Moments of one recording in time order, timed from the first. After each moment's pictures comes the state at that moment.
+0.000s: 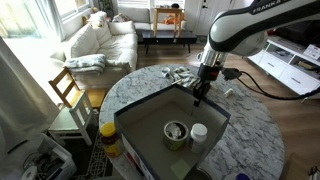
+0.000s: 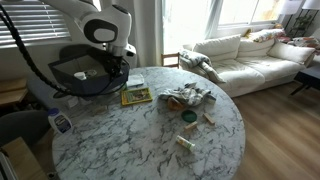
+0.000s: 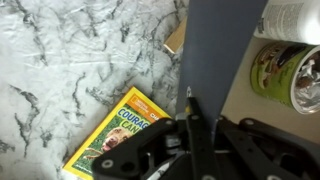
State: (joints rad) arm -0.06 0.18 0.01 -2.01 0.36 2.04 -0.37
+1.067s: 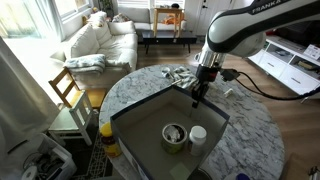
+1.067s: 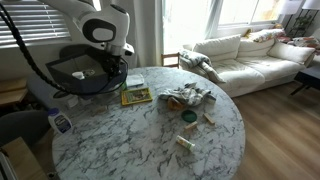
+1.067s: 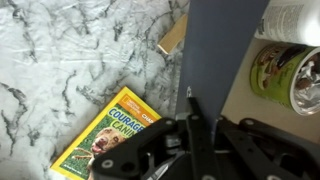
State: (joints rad) arm -0.06 0.18 0.03 -2.01 0.36 2.04 -0.38
